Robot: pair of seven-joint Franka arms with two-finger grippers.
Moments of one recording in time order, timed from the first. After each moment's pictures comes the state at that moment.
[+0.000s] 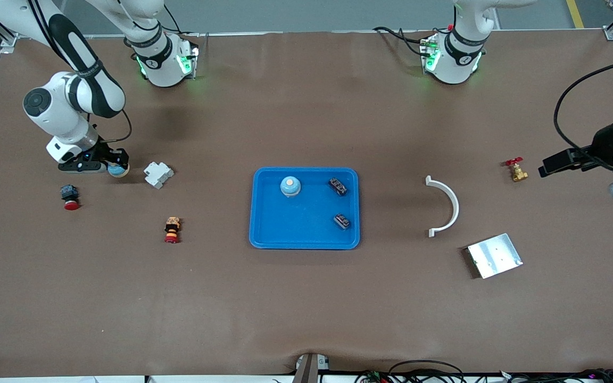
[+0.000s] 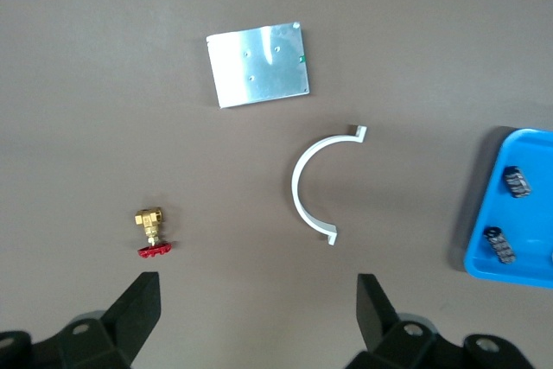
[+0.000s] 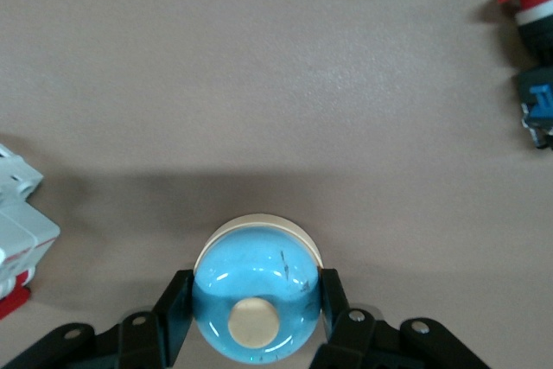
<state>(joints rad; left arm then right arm) -0.03 0.12 0.05 -1.53 -0.08 1.60 -0.12 -0.35 0.14 0.06 -2.71 -0.06 2.90 -0.26</state>
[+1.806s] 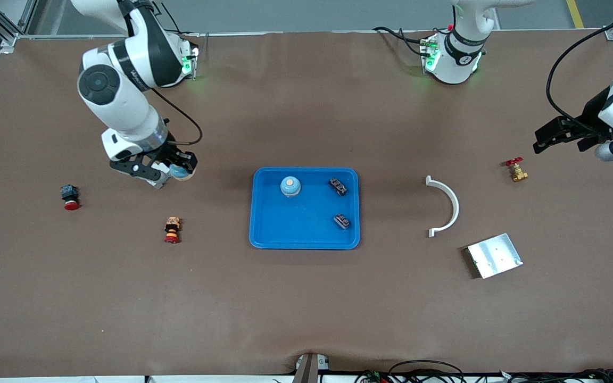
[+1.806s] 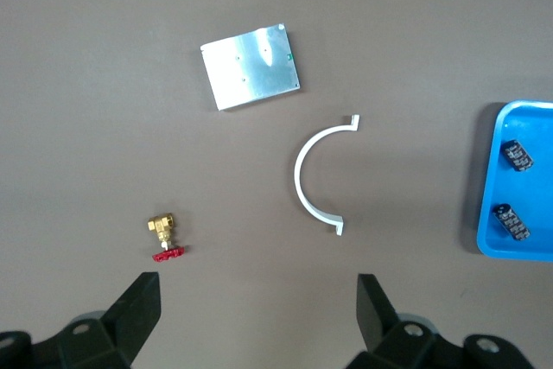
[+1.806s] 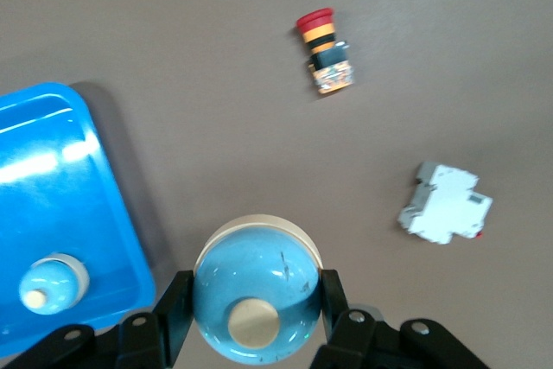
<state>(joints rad) -0.01 -0.06 -0.02 -1.74 -0.03 1.71 -0.07 0.31 0.02 0.08 -2.15 0.02 2.17 0.71</state>
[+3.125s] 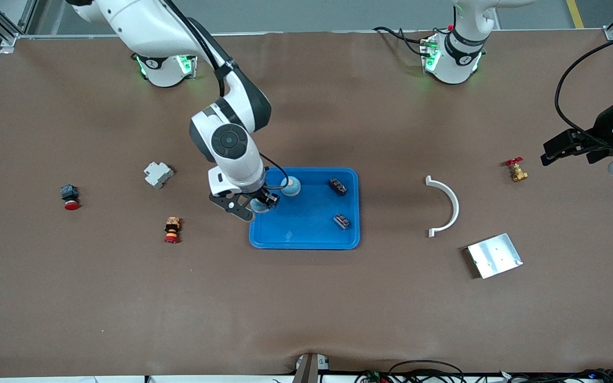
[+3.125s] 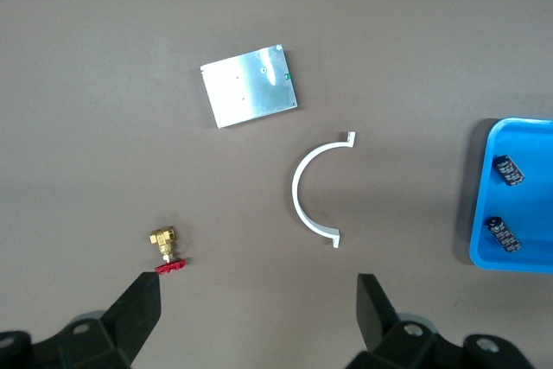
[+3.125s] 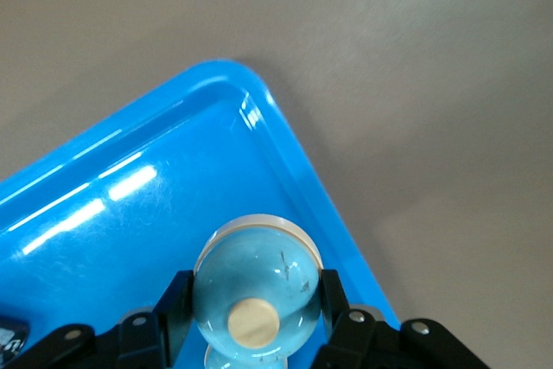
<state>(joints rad) -0.01 0.05 -0.02 -1.58 -0.03 1.64 -0.07 0.55 0.56 0.08 -1.69 -0.05 2.28 1.18</state>
